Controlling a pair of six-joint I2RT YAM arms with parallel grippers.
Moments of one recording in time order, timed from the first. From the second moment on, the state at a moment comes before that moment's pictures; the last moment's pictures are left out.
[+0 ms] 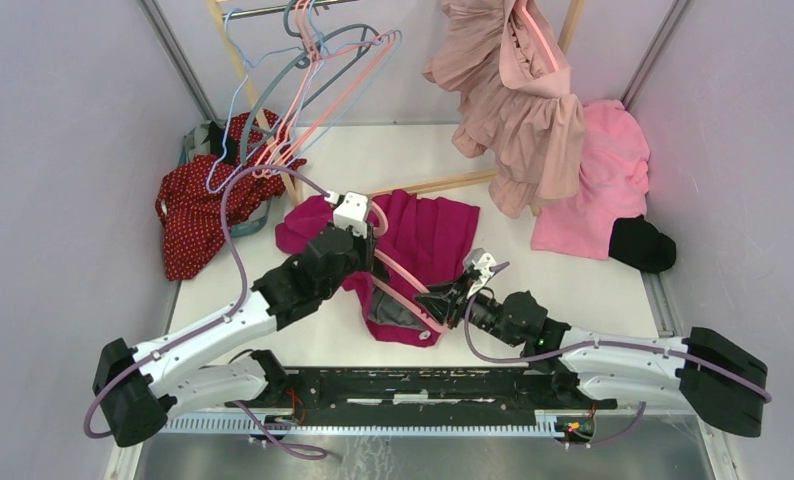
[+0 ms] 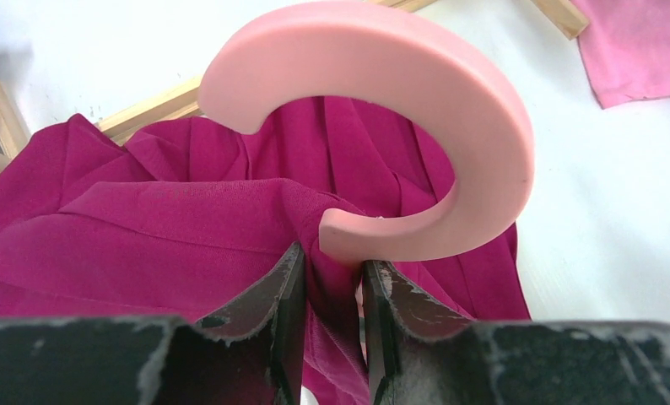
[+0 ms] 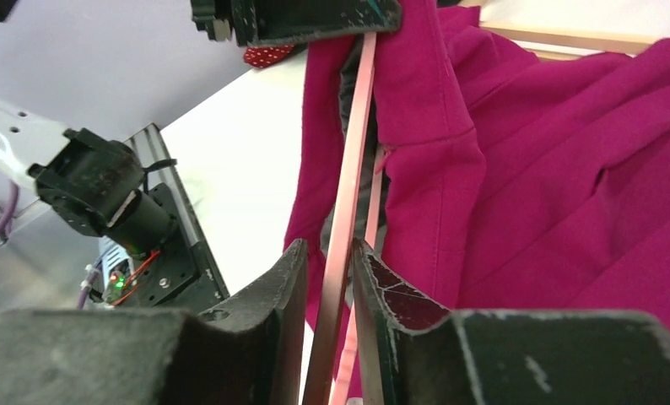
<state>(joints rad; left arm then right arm) -0.87 1.01 0.75 -0.13 -0.44 -0.26 1.10 1.00 0.21 0.80 0.10 0.34</state>
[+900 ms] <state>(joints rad) -0.95 0.91 0.70 -0.13 -0.63 -0.26 1.10 0.97 0.53 -0.26 0.28 0.52</state>
